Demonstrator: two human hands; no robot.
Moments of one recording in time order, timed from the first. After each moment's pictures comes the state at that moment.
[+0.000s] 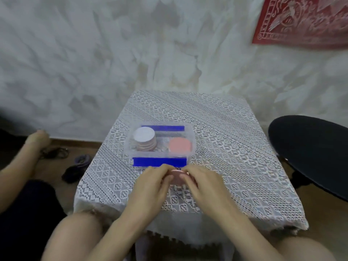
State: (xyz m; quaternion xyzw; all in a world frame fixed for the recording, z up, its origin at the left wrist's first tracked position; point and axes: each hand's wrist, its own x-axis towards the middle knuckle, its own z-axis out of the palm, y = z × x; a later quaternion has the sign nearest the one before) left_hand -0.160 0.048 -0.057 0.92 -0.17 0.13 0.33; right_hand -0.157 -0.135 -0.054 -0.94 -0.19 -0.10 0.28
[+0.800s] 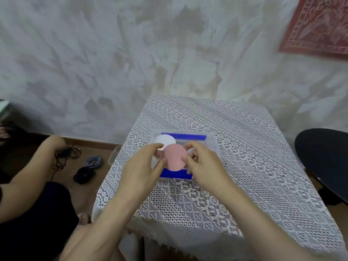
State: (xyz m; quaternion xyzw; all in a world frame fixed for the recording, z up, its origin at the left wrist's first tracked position) left_hand -0.108 0.117 -0.023 0.94 -0.02 0.15 0.30; right_hand -0.089 -0.068 -0.004 -0.90 -0.10 0.00 0.42
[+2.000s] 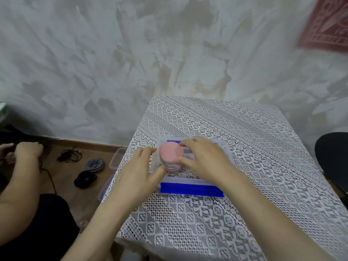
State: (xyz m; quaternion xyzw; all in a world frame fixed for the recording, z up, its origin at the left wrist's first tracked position) left_hand -0.067 0.151 -0.026 0.96 -0.01 0.07 0.27; right_hand -0.012 -0.045 -0.004 -0.97 -0.19 -0.04 0.16
